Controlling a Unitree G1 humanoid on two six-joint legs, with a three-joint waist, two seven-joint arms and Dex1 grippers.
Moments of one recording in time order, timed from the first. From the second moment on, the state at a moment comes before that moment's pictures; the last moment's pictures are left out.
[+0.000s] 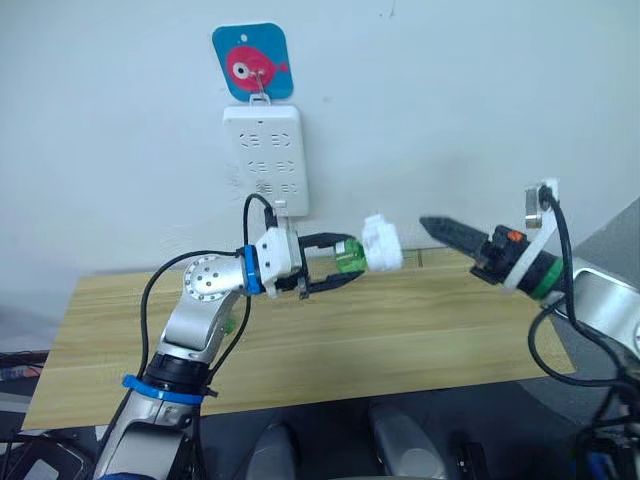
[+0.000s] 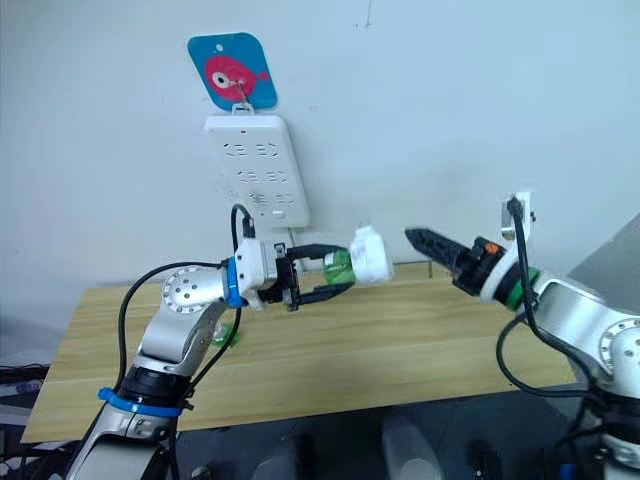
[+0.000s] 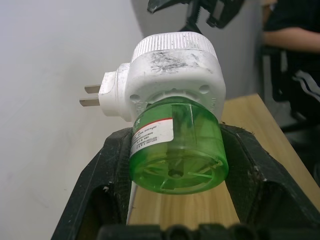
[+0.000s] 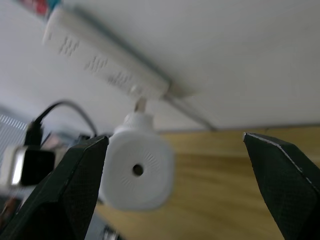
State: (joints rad) left arm -0.44 0.46 -0.15 0.01 -0.26 -0.17 -1.12; right arm -0.31 -0.80 -0.19 -0.34 1.83 1.02 -0.05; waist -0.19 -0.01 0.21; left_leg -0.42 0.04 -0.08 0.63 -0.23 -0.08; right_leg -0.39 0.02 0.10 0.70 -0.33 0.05
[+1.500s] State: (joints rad) left arm -0.45 0.46 -0.21 0.00 -0.27 -0.31 -1.21; right arm -0.45 -0.72 -0.01 -0.16 1.73 1.22 0.26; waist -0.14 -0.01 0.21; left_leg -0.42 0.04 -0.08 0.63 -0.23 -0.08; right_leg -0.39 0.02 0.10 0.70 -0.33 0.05
